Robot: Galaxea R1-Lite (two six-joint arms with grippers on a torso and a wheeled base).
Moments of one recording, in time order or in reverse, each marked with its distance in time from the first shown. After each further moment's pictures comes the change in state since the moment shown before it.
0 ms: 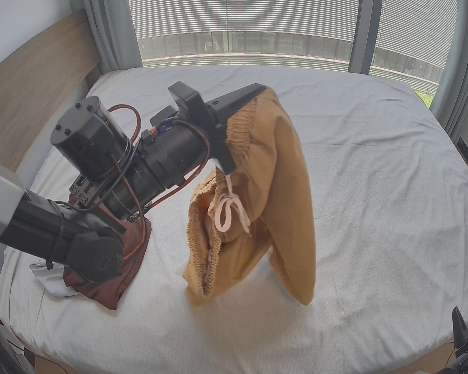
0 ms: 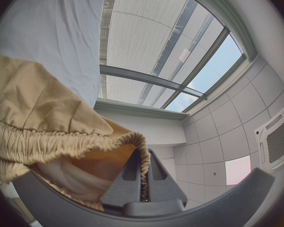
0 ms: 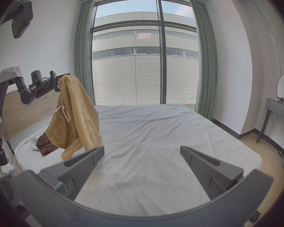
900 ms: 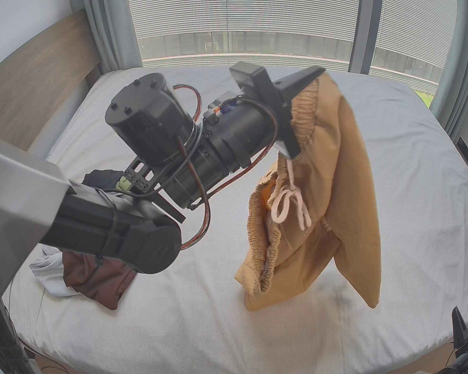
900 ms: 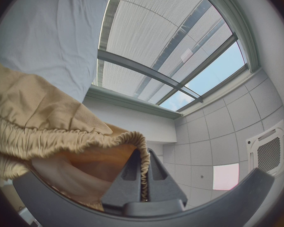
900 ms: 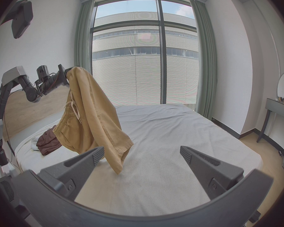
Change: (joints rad) left arm -0.131 0.137 -0.277 0.073 0.060 -0.097; right arm 0.001 0.000 0.000 0.000 0.000 0.001
